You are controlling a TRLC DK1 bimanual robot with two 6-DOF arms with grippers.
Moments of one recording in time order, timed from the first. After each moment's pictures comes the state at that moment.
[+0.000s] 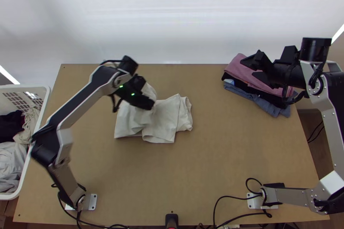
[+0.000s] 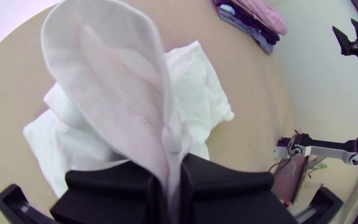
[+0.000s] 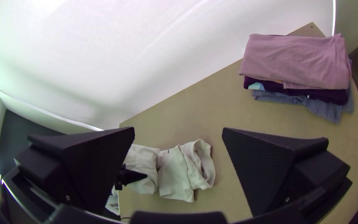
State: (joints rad) left arm -0.44 1.88 1.77 -1.10 0.41 -0.05; right arm 0.08 1.41 1.71 -0.93 -0.45 0.64
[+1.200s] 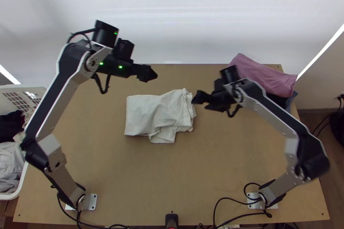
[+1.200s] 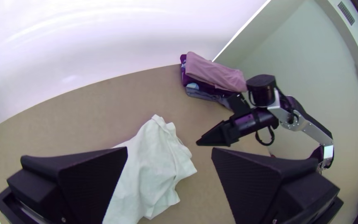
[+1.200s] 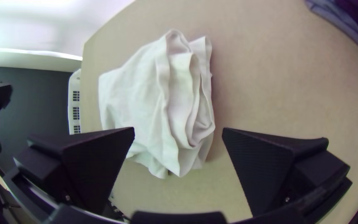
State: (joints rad) left arm -0.40 1.81 2.18 -1.16 0.41 -0.13; right arm 0.43 1.74 1.36 -0.65 -0.46 0.59
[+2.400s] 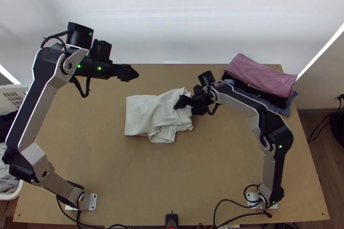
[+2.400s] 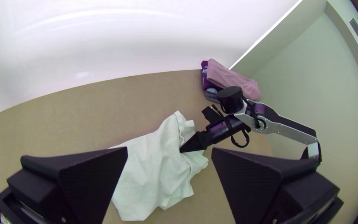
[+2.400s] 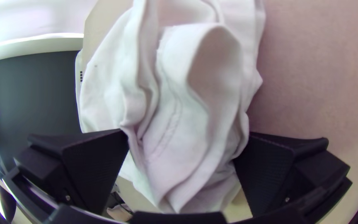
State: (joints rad) left arm -0.27 1.68 2.04 -1.16 0.41 -0.12; right arm 0.49 2.11 1.54 -0.52 -0.65 0.61
